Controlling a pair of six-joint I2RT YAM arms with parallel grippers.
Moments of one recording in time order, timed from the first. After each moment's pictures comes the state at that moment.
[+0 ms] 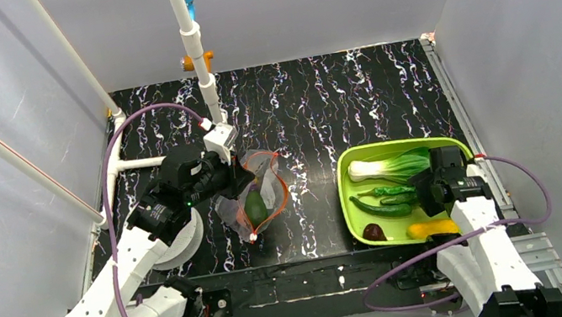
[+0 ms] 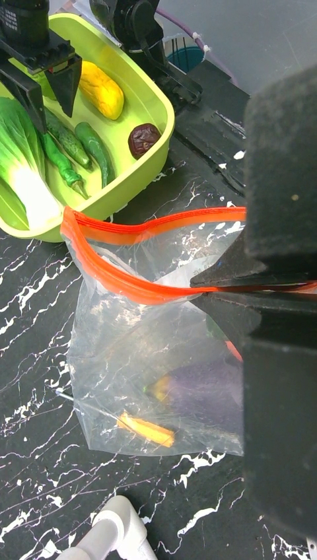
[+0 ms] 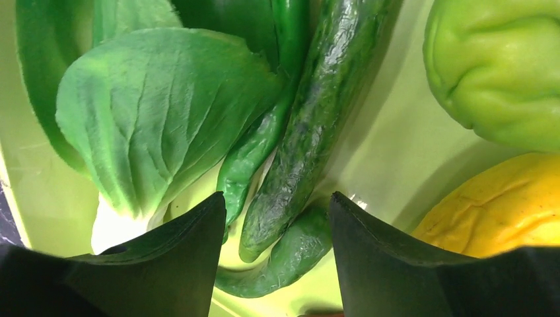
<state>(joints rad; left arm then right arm) -0.59 0.92 0.92 -0.49 0.27 -0.16 -0.04 0.73 0.48 -0.81 0.16 1.16</state>
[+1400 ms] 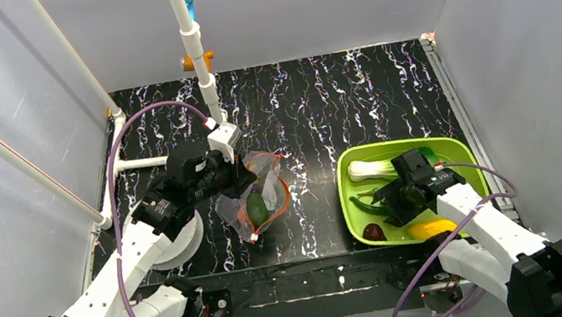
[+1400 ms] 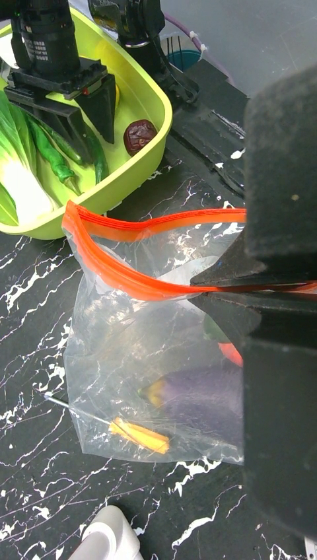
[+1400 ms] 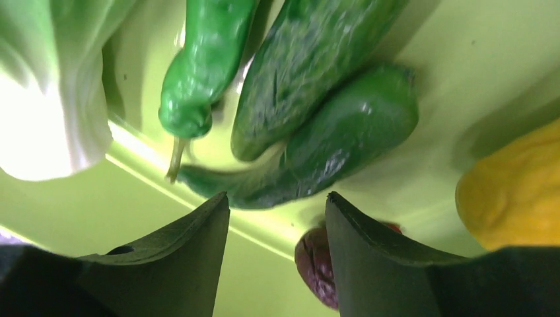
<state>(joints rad) -0.59 0.95 0.92 -0.49 0.27 -0.16 0.33 0.90 0.49 -0.82 -0.04 1.44</state>
